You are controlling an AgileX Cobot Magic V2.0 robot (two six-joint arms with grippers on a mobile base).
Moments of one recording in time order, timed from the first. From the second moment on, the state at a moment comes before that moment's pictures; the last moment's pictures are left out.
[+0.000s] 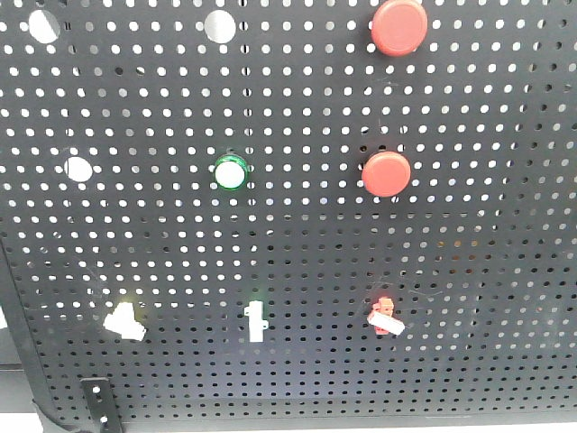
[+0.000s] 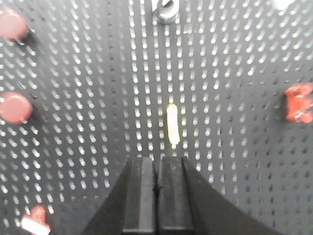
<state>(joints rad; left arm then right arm) -0.01 0.16 -0.48 -0.06 -0.04 0.02 0.03 0.19 -0.37 -0.01 0.00 0.05</state>
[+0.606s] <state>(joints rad) -0.12 0.64 -0.51 -0.06 0.03 0.08 0.03 0.53 -0.39 0.00 -0.09 0.05</state>
